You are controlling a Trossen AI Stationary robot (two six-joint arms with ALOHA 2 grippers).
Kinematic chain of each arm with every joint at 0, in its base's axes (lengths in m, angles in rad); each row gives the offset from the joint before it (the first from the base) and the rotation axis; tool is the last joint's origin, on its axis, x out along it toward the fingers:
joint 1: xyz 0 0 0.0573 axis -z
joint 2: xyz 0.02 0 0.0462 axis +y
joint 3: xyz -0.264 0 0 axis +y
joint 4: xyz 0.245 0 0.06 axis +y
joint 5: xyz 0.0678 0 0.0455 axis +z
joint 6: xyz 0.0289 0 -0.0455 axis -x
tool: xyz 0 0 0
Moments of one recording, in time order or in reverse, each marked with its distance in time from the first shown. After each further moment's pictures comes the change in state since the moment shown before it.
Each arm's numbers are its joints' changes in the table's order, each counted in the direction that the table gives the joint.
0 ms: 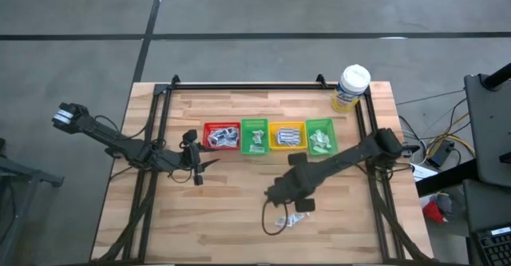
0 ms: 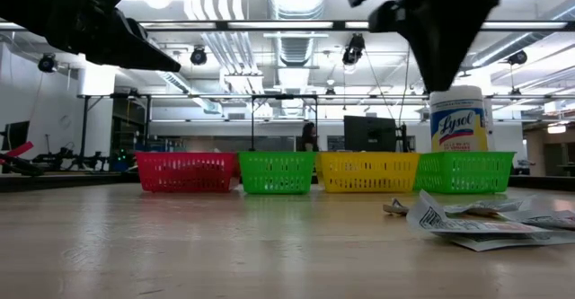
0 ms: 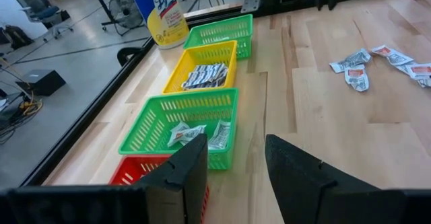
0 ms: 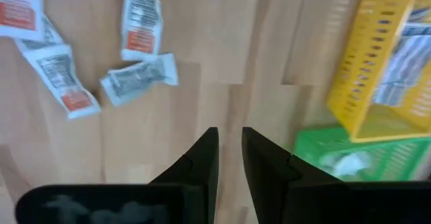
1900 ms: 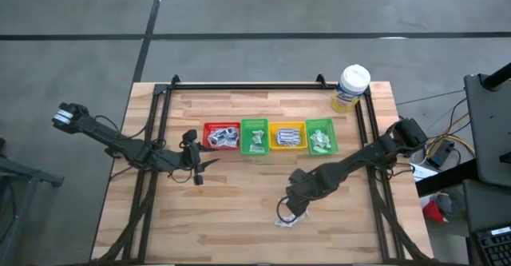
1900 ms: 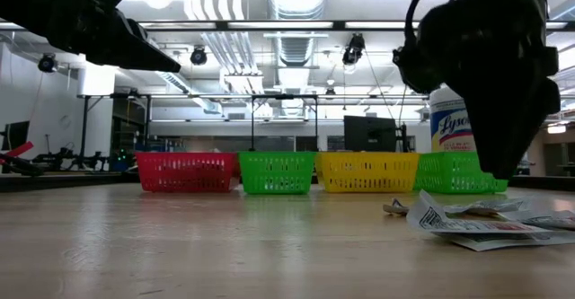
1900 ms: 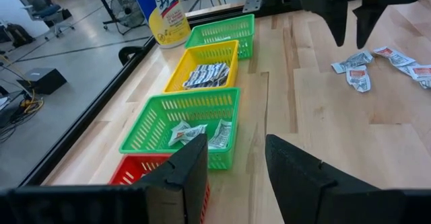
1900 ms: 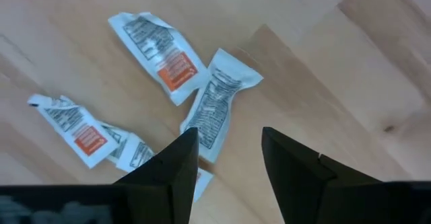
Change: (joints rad) left arm -0.001 0.000 0.000 0.000 0.004 0.008; right arm -0.033 -0.243 0.636 -0.728 0.207 -0.942
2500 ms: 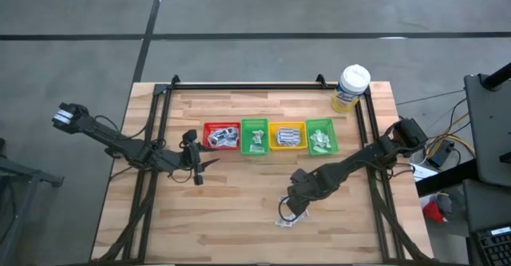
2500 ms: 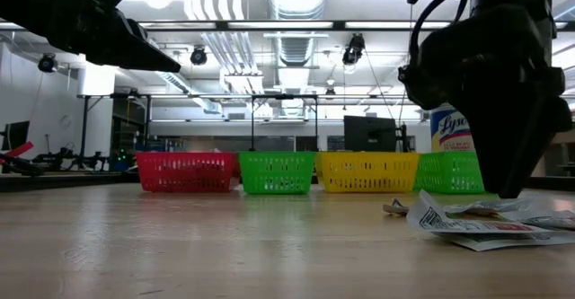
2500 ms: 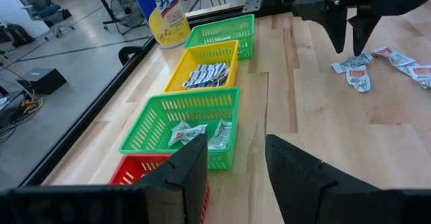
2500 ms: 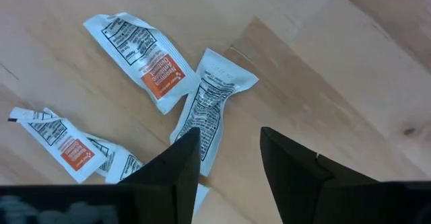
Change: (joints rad) left arm 0.000 0.000 0.000 0.000 0.000 0.000; right arm 0.000 0.002 0.071 -0.092 0.005 -0.054
